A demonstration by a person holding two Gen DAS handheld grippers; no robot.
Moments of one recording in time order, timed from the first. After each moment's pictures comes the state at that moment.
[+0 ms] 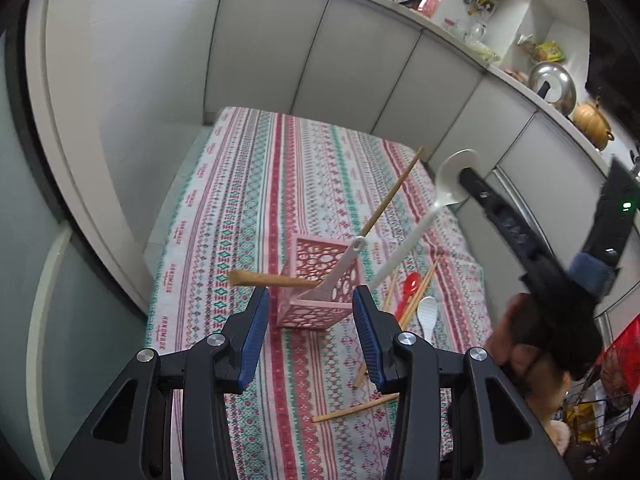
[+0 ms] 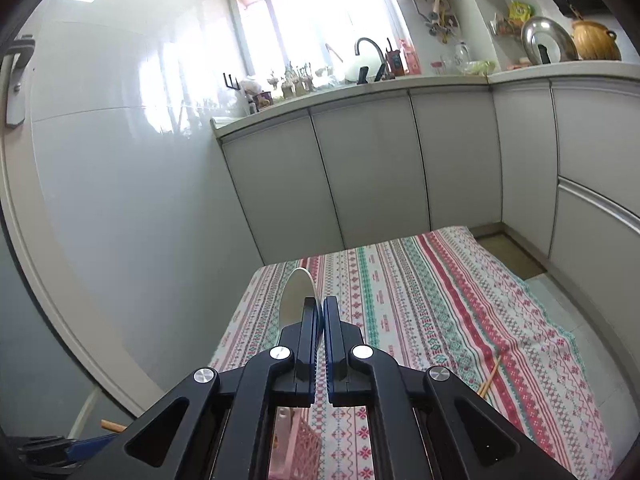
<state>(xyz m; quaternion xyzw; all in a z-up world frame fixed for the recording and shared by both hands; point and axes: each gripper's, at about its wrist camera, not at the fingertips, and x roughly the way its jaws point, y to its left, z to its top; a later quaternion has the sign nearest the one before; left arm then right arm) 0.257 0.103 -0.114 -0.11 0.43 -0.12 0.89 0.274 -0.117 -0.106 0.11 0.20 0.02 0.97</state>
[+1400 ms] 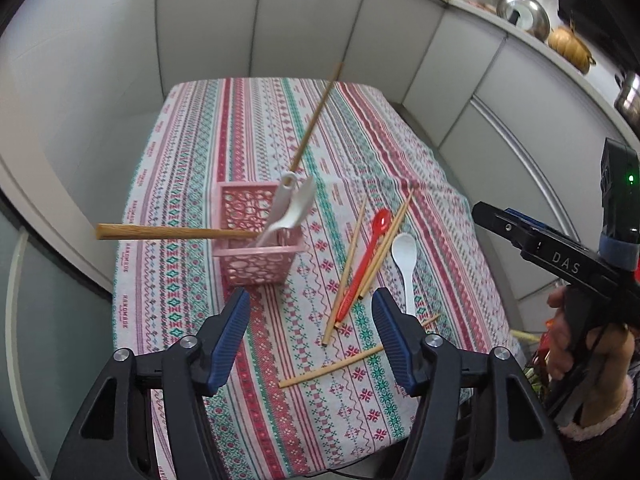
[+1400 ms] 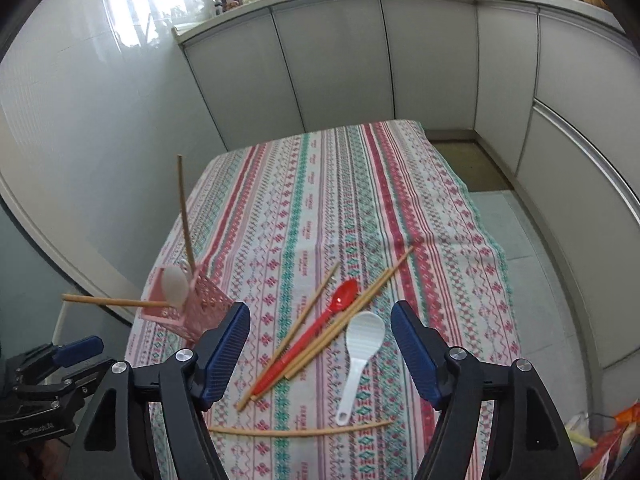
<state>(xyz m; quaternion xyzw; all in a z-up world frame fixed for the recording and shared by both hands) 0.238 0.022 -0.136 -0.01 0.49 -0.17 0.85 0.228 -0.234 -0.137 0.09 0.43 0.02 0.90</state>
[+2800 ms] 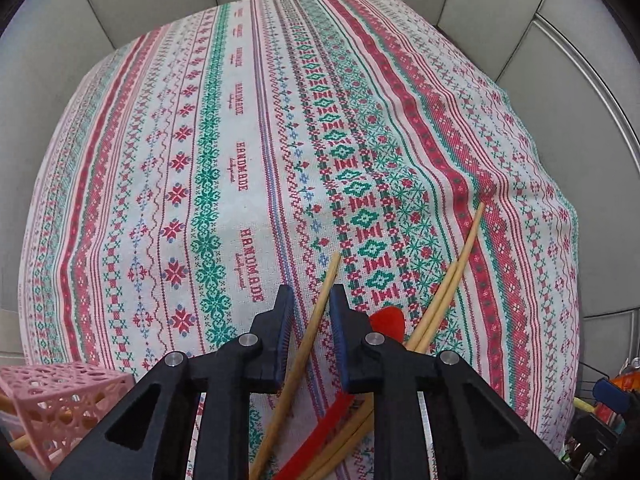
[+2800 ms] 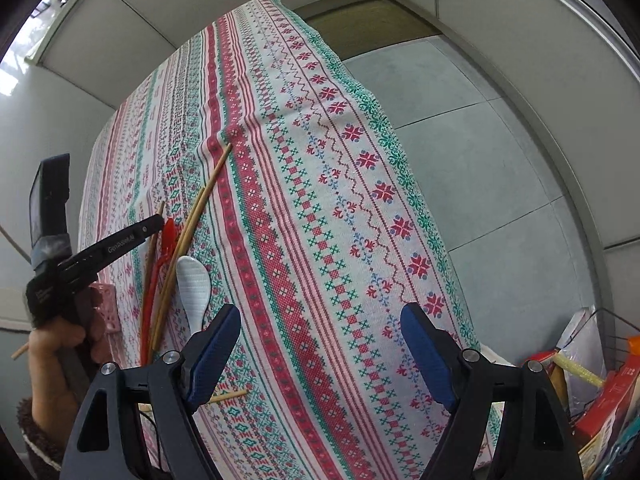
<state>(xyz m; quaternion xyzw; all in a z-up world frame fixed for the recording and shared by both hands) 0.425 -0.164 -0.282 0.08 0.58 -0.10 0.80 0.252 -0.385 -0.244 0.23 0.58 -0.06 0.78</state>
